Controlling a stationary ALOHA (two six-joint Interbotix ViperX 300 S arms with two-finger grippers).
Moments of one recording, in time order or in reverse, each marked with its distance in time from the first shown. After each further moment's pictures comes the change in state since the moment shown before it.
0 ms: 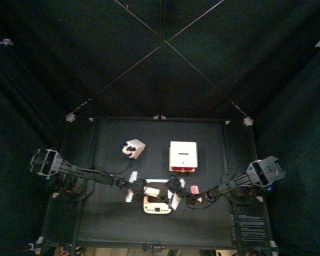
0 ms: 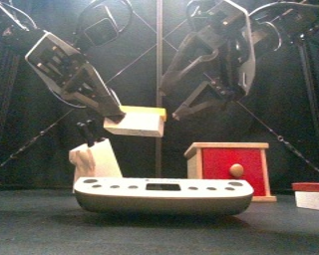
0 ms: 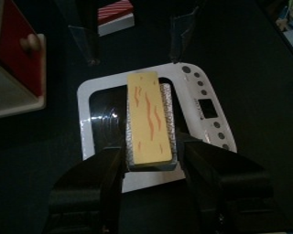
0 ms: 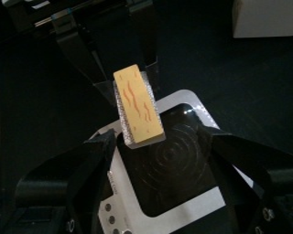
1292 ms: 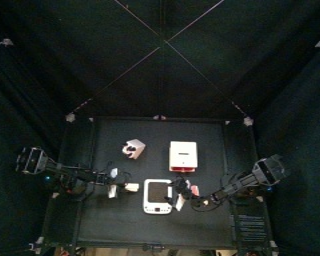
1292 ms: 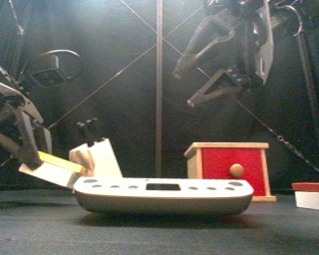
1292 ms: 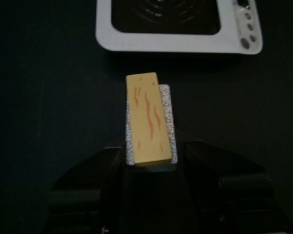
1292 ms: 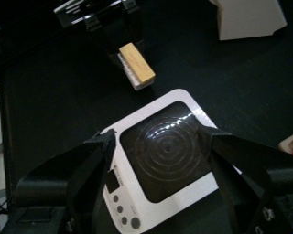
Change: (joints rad) left arm 0.081 -0.163 0.353 -0.181 0.000 0.000; right arm 0.055 -0.074 0.049 0.092 0.107 0.002
